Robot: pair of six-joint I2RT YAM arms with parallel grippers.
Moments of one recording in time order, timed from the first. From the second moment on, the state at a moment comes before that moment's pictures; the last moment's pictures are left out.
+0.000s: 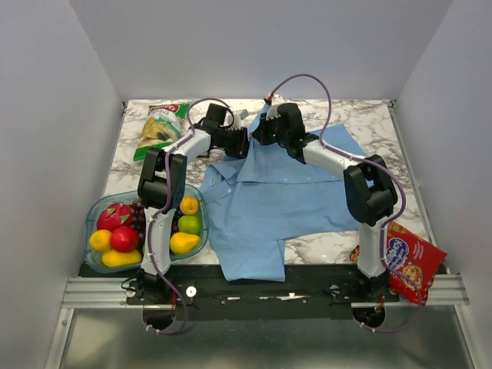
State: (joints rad) left arm -0.31 2.22 1.72 -0.37 0.67 -0.22; right arm 0.51 2.05 1.52 0.15 -0.18 0.21
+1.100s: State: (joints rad) left arm -0.21 1.94 1.62 -0.52 0.78 -0.05; right arm 0.43 2.04 1.35 0.52 -0.76 0.50
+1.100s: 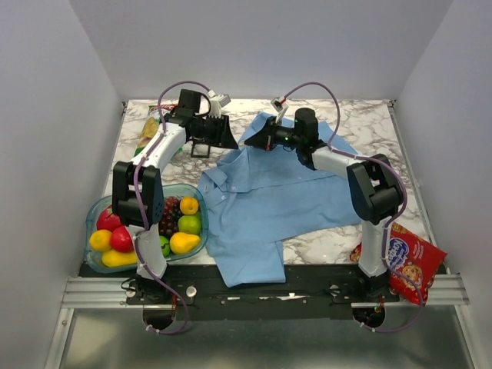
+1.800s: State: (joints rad) left arm -0.22 1.93 1.67 -0.53 0.90 -0.01; right arm 0.43 2.05 1.33 0.64 -0.91 0.57
